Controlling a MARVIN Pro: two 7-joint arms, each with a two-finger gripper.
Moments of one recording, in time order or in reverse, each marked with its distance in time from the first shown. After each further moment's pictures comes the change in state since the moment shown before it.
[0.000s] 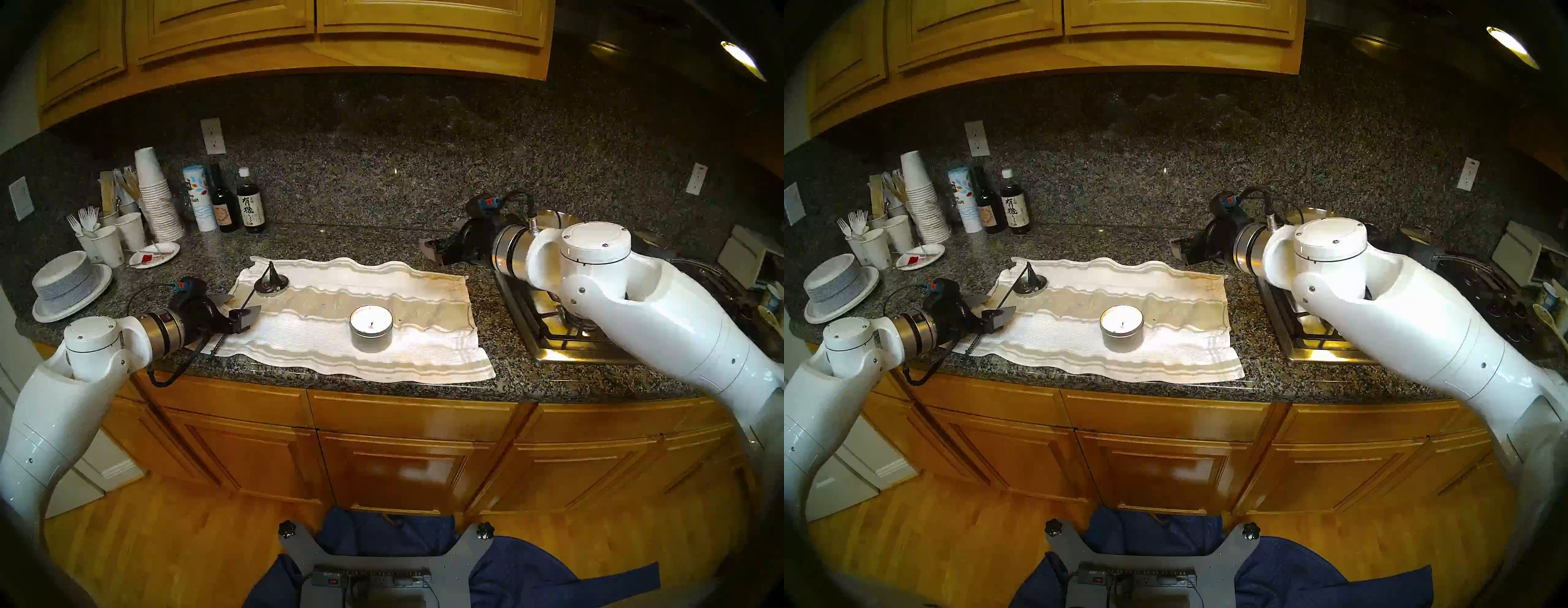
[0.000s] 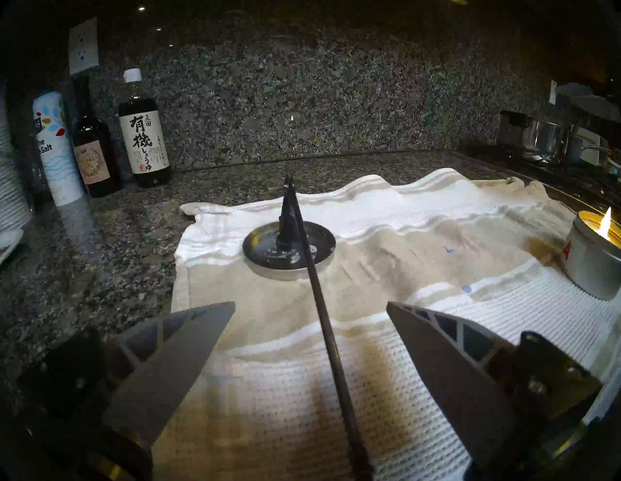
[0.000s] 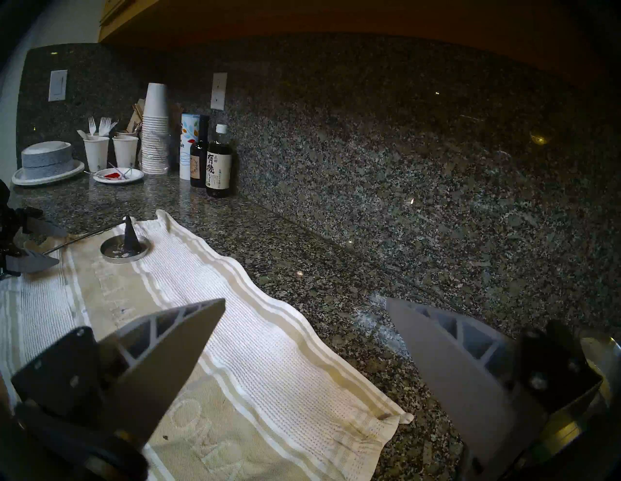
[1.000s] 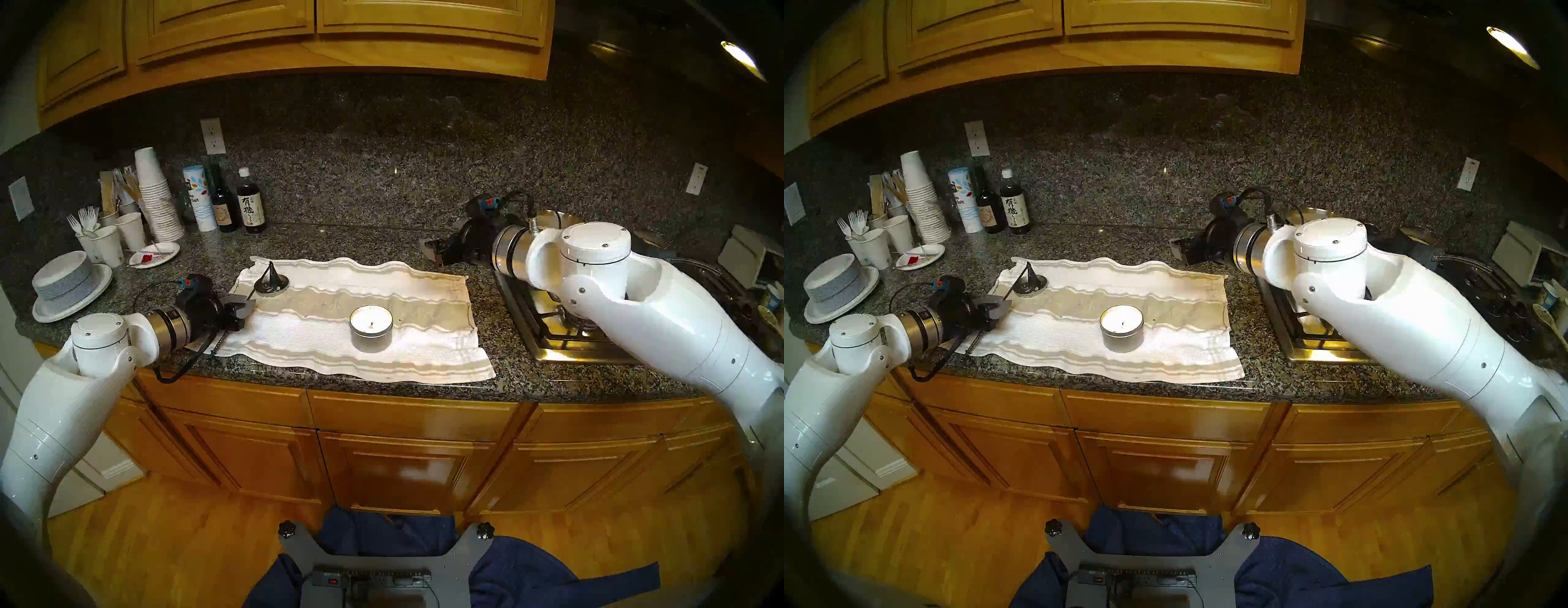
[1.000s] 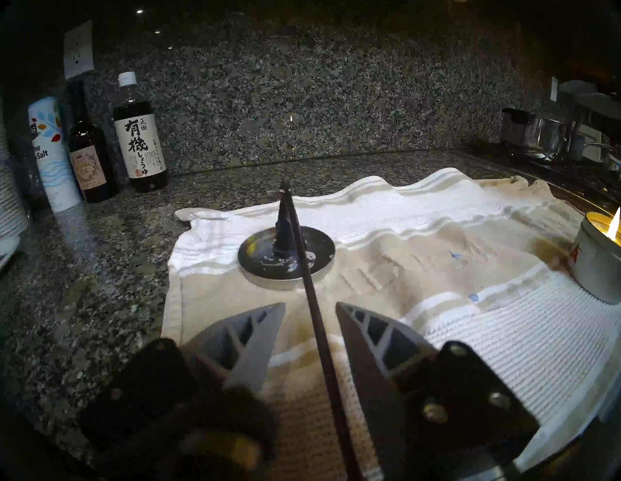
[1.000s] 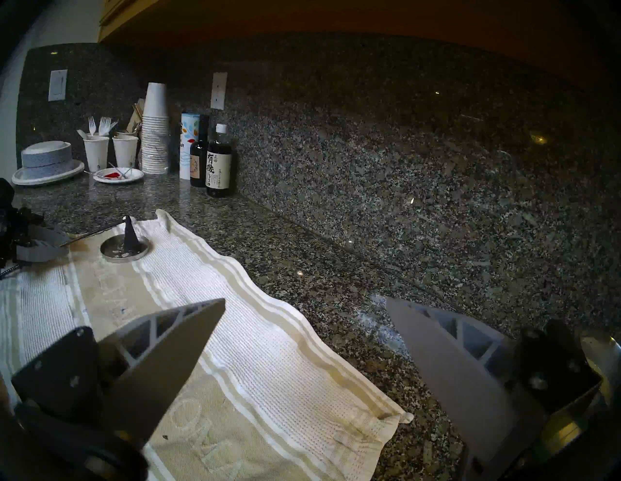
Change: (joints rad) left arm -0.041 0.000 0.048 0.016 0.019 0.001 0.016; right arm 0.000 0.000 -0.001 0.000 0.001 0.000 0.000
